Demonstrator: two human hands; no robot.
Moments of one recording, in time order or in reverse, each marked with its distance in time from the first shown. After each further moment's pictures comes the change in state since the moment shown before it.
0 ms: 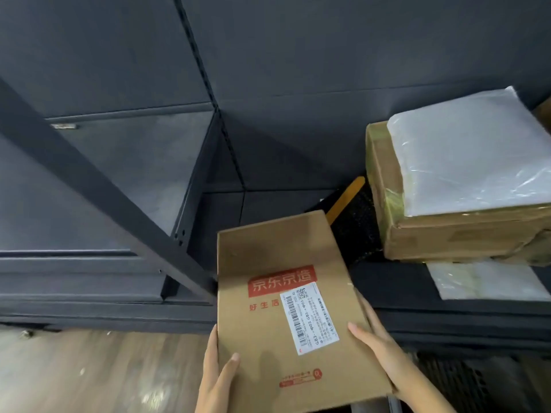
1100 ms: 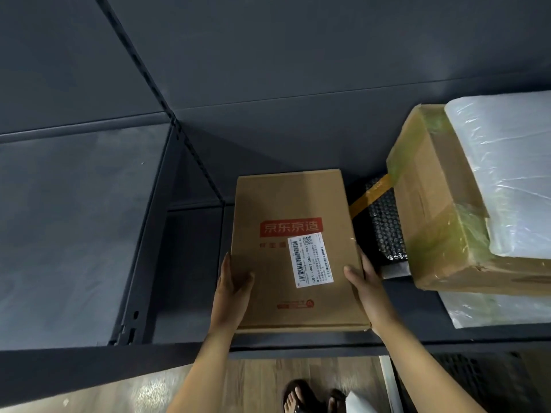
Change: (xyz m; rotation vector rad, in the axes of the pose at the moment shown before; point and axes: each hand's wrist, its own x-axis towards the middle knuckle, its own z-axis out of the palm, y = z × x) left_hand 0.203 0.069 0.065 0.402 -0.025 0.020; right_hand 0.141 -0.074 -0.017 -0.004 0.250 -0.230
